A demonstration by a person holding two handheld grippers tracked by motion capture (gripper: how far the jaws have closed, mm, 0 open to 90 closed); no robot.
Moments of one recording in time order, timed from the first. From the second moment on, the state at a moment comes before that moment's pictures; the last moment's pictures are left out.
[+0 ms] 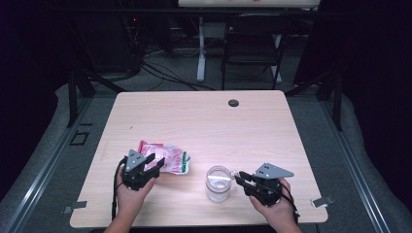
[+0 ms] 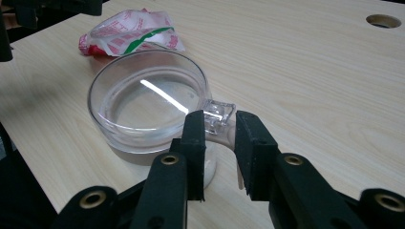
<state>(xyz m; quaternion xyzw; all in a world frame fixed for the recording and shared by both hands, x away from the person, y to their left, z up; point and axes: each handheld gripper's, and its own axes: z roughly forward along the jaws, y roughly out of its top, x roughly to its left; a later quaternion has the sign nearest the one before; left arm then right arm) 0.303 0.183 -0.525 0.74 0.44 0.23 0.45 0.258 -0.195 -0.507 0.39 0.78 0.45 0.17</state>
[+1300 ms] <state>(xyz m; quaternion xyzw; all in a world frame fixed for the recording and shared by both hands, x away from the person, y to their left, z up) 0.275 0.102 -0.531 0.84 0.30 0.10 0.44 0.271 -0.189 -0.502 0.41 0.76 0.46 0.19</state>
